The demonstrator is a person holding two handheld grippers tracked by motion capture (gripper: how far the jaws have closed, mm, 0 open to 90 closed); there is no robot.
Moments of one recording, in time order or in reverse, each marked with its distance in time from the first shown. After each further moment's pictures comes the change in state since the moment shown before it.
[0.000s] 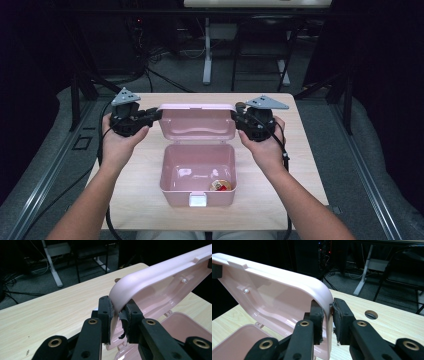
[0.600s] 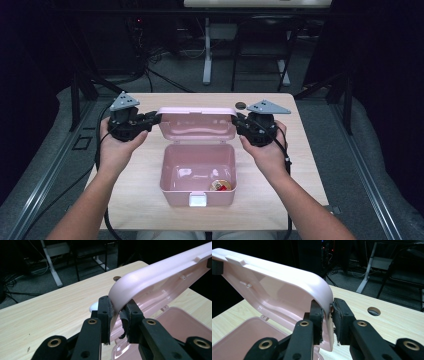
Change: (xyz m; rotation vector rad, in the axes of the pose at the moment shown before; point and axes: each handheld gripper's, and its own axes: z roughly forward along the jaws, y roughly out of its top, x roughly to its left) left arm -0.007 -0.007 -0.010 0.006 -0.004 0.023; right arm 0.003 -0.008 -0.009 0.015 0.022 -0.003
